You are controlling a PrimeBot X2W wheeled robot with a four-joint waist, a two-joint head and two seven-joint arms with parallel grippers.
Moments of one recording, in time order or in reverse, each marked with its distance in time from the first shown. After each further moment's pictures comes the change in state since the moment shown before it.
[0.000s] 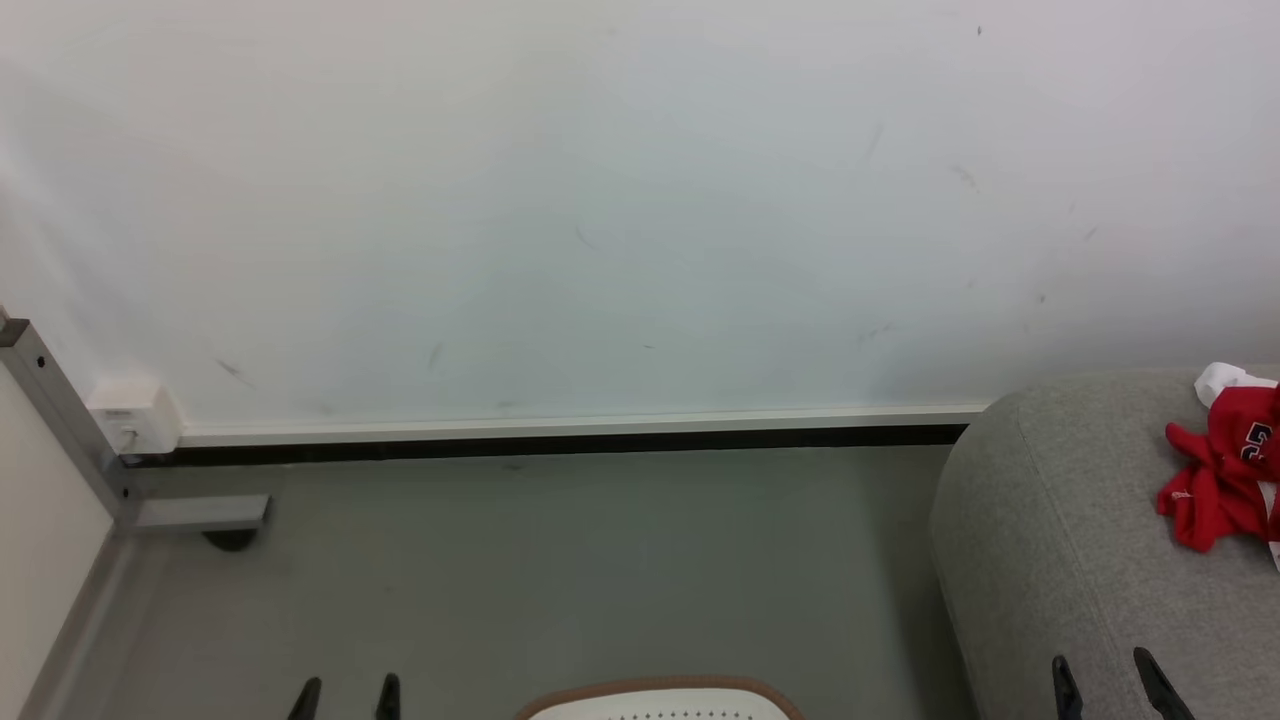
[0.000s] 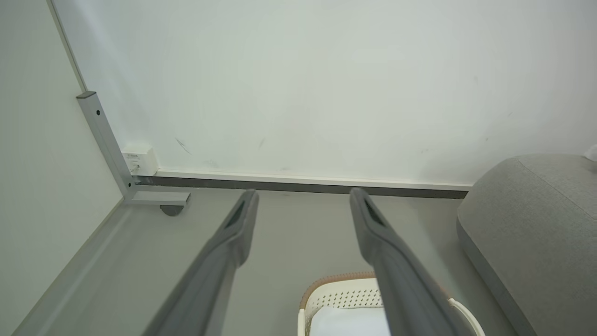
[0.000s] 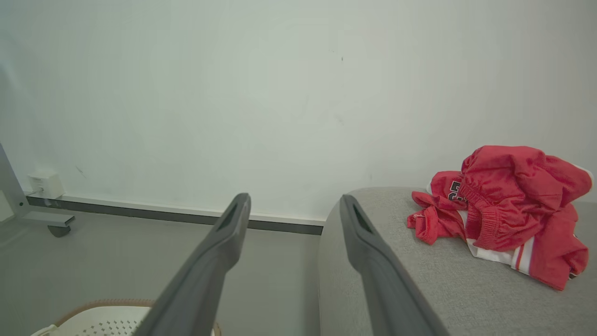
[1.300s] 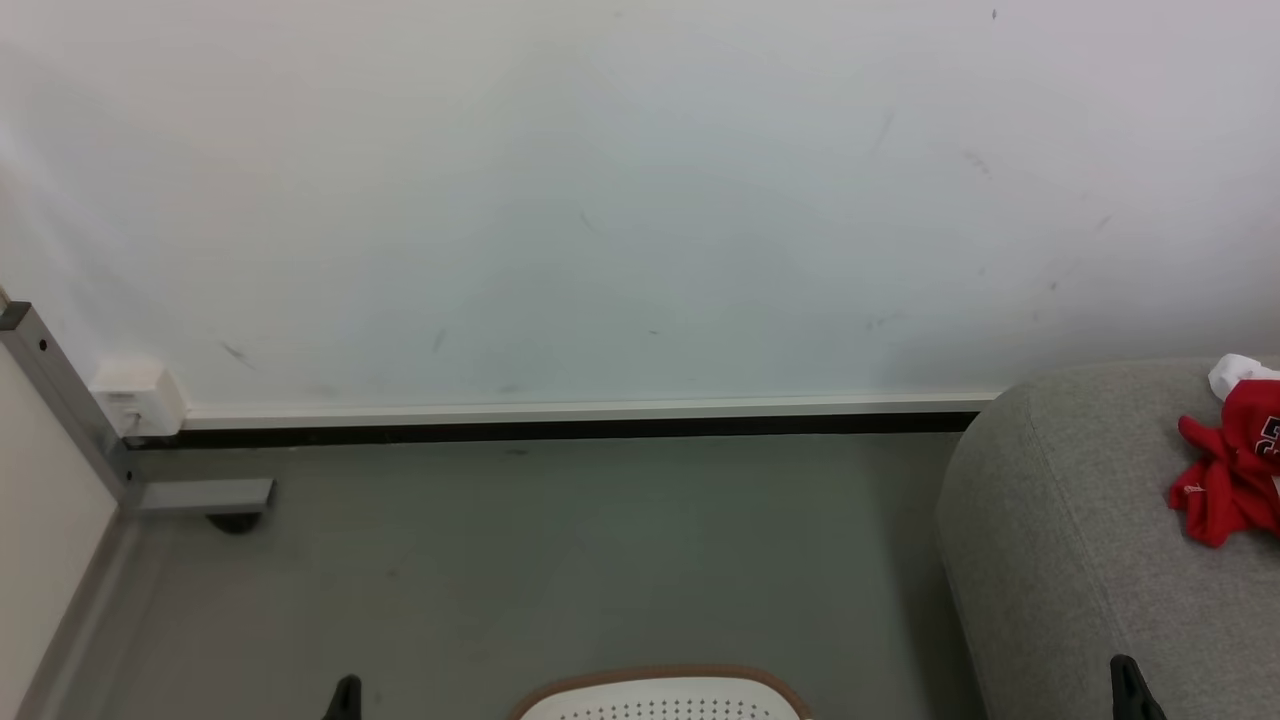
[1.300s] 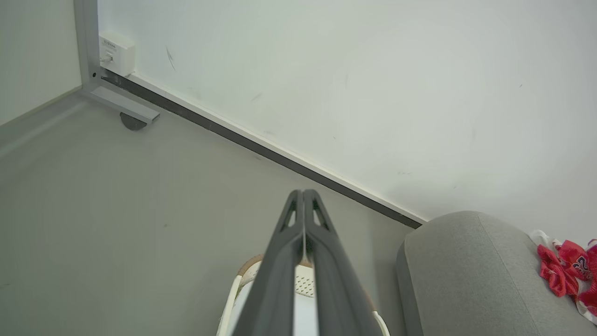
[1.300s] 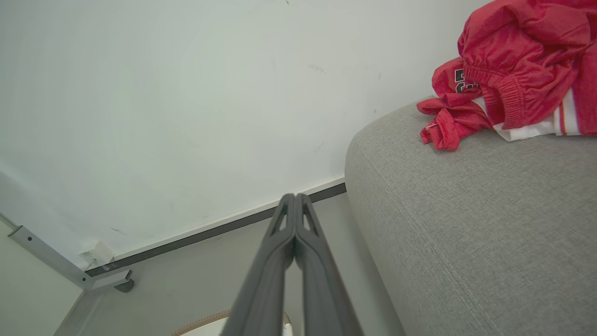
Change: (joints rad) left arm -0.025 -0.177 0.186 0.094 -0.216 -0.175 0.101; right arm -0.050 0.012 -0.004 0.101 0.423 0.000 0.102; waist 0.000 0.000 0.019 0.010
